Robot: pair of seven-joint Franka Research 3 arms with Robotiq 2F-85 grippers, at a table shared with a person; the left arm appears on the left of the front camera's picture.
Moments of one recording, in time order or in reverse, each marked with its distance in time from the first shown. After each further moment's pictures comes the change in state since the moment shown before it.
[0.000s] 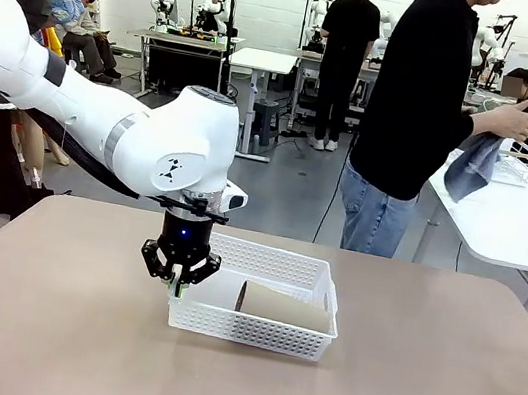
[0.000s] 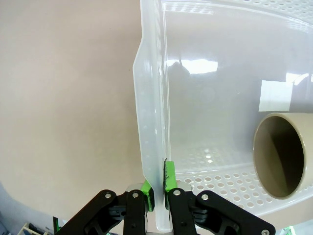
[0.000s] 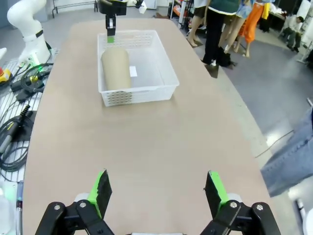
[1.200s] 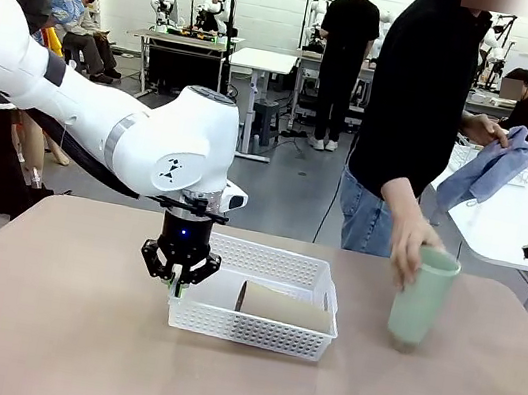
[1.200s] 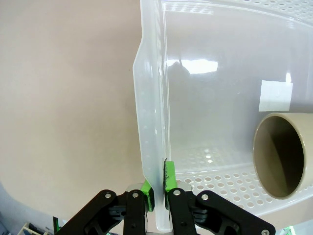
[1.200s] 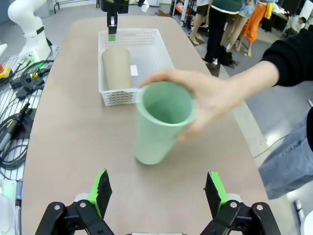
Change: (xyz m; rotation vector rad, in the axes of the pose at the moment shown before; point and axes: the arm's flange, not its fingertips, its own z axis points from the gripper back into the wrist) left arm 0.000 0.000 0.000 0.000 0.000 0.000; right arm 0.007 -0.001 -0.005 0.006 0.014 0.015
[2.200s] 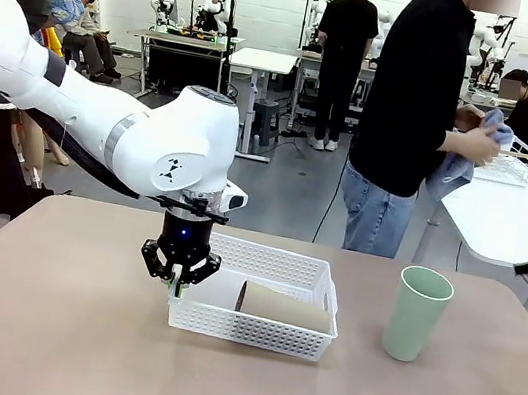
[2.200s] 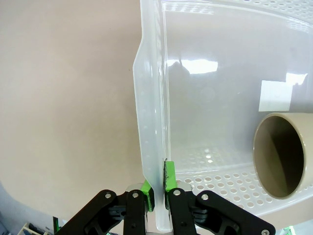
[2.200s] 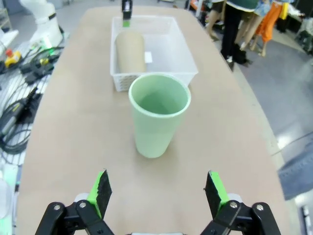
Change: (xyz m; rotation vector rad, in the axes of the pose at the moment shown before) left arm 0.000 0.000 0.000 0.000 0.000 0.000; right arm -0.037 0.002 -0.026 0.086 0.022 0.036
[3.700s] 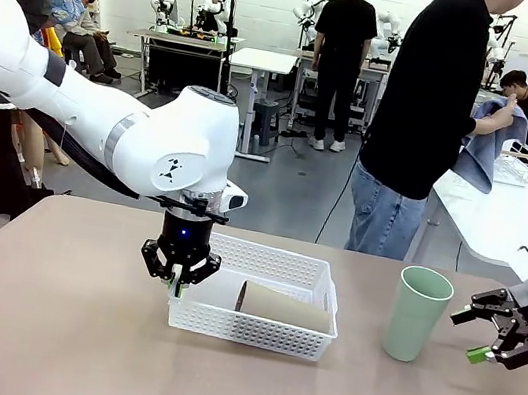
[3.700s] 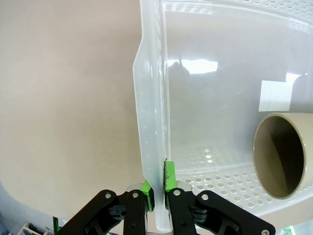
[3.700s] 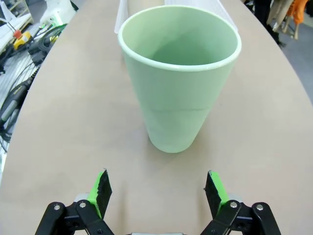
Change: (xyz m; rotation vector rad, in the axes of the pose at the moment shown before) left arm 0.000 0.000 0.000 0.000 0.000 0.000; right arm -0.047 -0.011 -0.107 0.146 0.081 -0.063
